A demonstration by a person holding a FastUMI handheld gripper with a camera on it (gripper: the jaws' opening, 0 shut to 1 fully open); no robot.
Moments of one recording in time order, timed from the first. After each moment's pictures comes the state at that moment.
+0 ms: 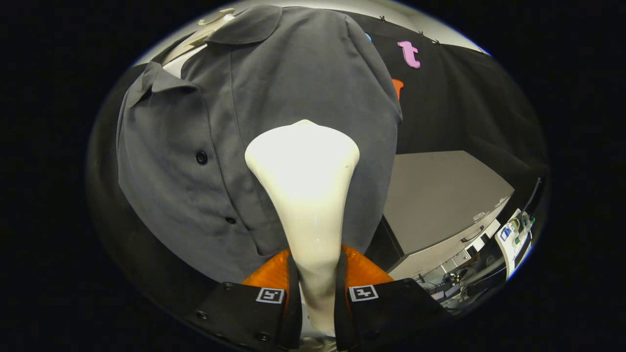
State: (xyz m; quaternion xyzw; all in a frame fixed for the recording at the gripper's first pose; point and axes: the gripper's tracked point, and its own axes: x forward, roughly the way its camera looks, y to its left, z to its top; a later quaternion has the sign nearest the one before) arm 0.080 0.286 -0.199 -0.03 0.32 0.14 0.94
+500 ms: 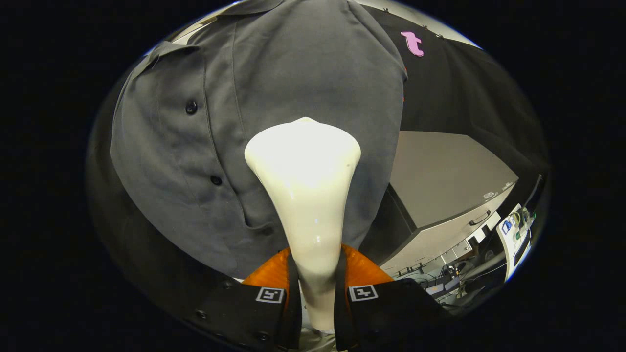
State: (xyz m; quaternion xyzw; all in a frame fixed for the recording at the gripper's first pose) arm 0.064 0.282 -0.252 -0.05 0.37 0.13 0.92
